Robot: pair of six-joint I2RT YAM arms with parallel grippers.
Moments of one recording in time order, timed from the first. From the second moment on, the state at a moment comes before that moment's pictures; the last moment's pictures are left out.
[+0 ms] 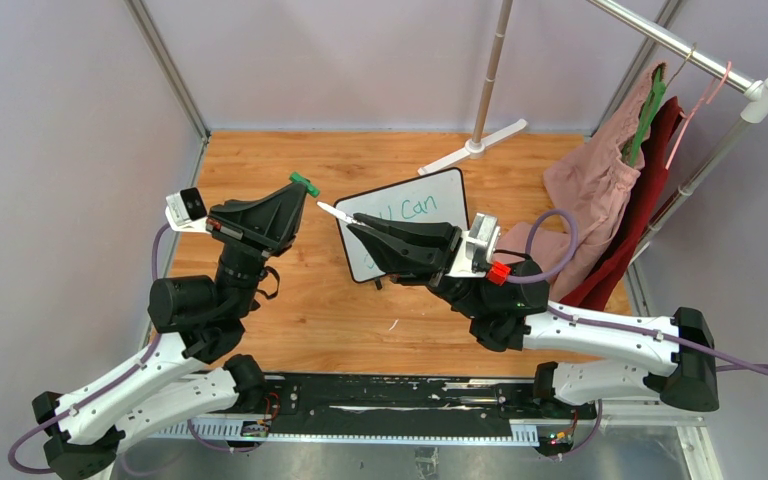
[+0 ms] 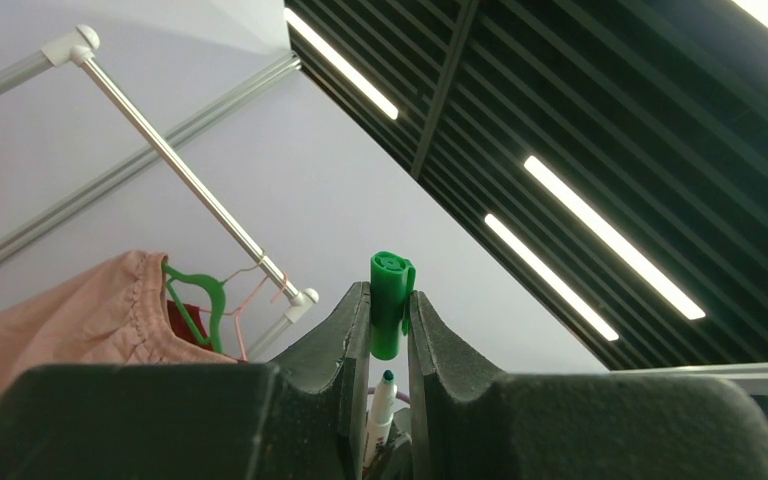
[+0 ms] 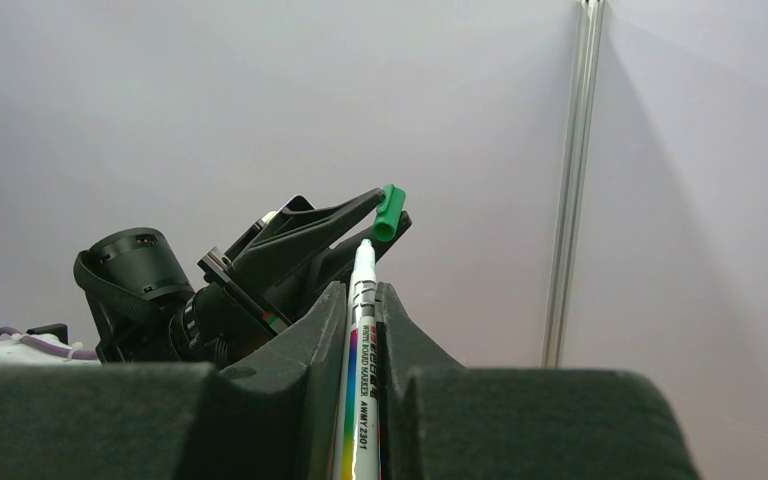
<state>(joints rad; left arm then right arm) -0.92 0.65 0.75 0.74 -0.27 -1.03 1.29 1.15 0.94 1.01 0.01 -0.14</state>
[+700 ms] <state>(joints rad) -0.92 0.65 0.74 0.74 -0.26 -1.03 1.29 1.15 0.94 1.02 0.06 -0.14</state>
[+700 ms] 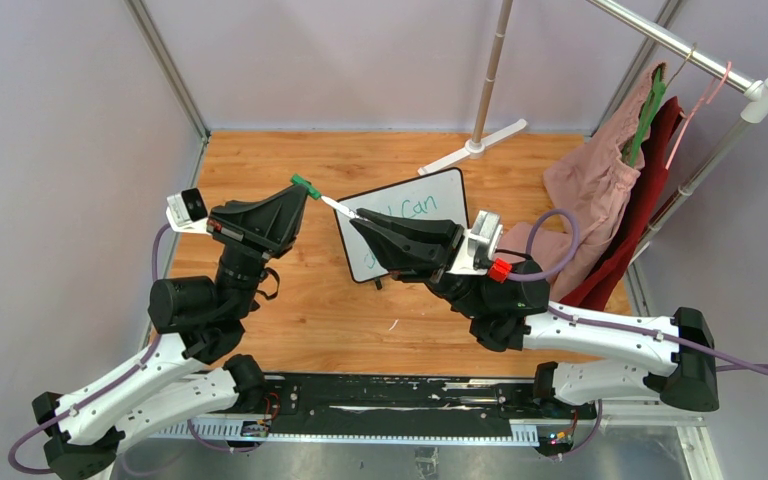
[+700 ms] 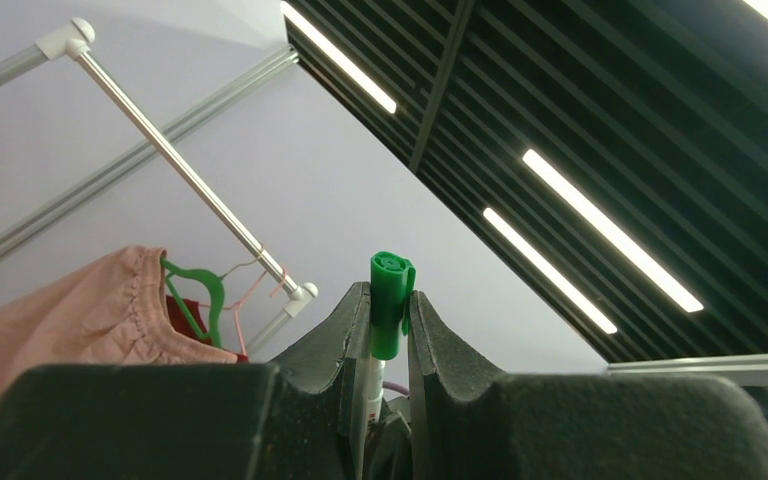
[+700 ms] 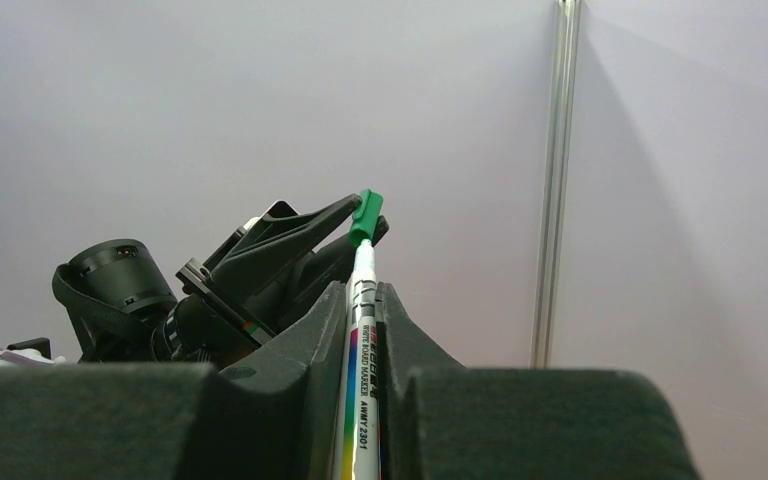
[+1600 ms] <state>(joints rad) -0.92 0.65 0.74 0.74 -0.25 -1.04 1.29 1.15 0.94 1.03 0.06 -0.14</state>
